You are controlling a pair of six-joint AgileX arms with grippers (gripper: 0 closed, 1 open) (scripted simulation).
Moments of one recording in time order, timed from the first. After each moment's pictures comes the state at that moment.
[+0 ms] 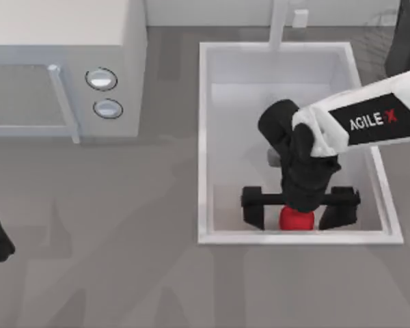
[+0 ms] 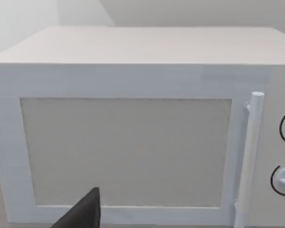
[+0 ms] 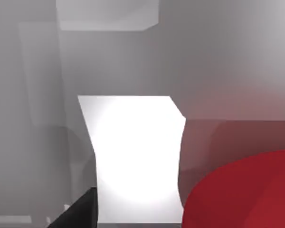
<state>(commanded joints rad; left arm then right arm) 0.00 0.00 0.00 0.00 0.00 0.00 0.50 2.34 1.40 -0.61 0.00 0.52</state>
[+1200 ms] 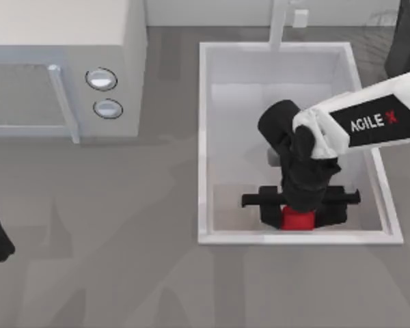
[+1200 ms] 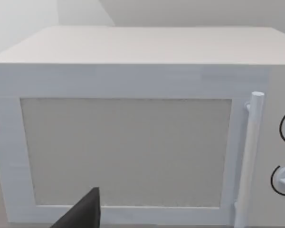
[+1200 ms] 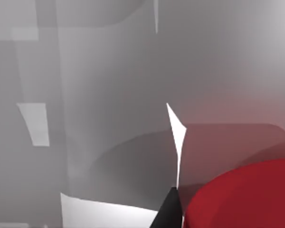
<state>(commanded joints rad) 0.00 0.00 0.00 0.00 0.00 0.00 0.50 2.38 1.37 -0.56 0.00 0.52</state>
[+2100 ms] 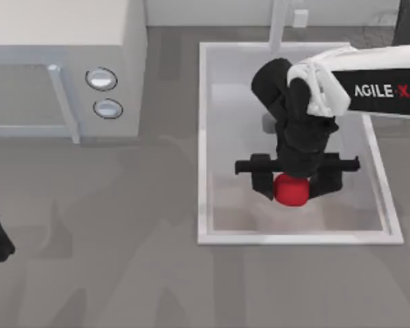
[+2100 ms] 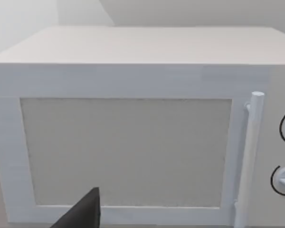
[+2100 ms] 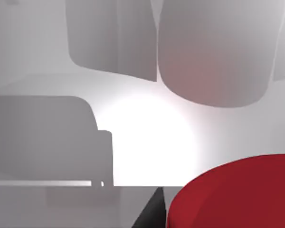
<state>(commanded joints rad) 0.00 0.00 0.00 0.00 0.00 0.00 0.50 2.27 1.58 -0.84 0.03 0.51</state>
